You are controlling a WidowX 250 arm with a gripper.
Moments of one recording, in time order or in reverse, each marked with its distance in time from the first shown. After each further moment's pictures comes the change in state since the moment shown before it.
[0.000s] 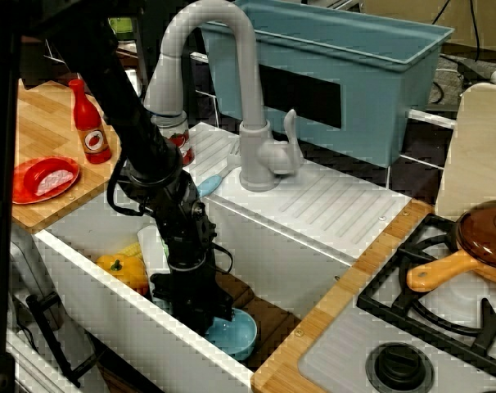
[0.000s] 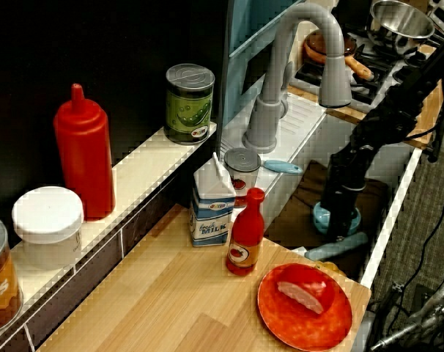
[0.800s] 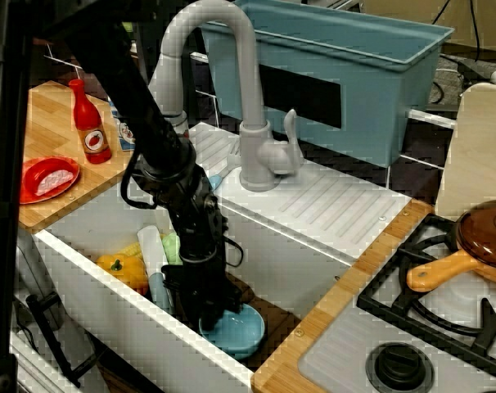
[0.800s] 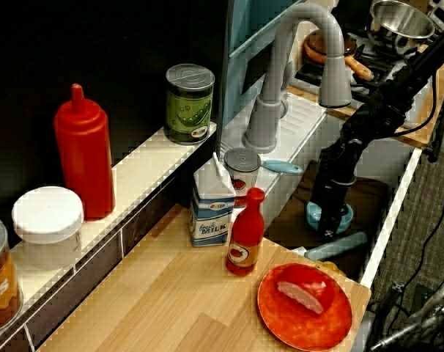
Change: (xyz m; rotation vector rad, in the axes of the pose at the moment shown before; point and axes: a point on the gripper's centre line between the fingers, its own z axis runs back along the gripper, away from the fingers) arm 0.017 -0.002 0.002 0.017 -0.006 -0.040
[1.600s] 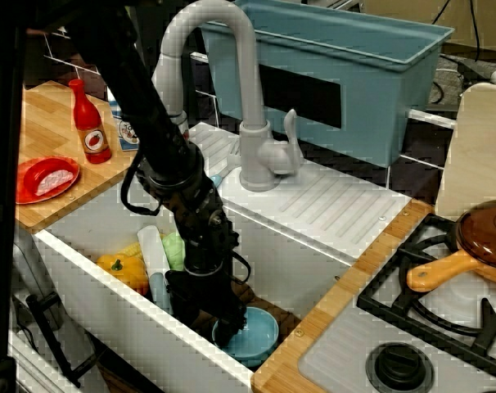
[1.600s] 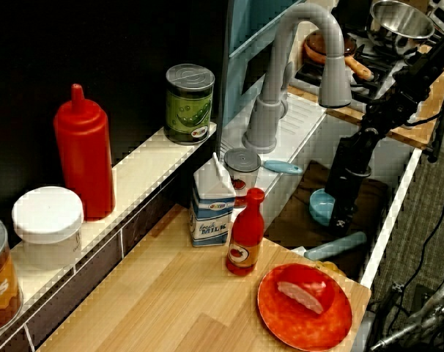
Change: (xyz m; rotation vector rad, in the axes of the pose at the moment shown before) arm -0.016 -0.014 0.006 0.058 -0.036 -0.080
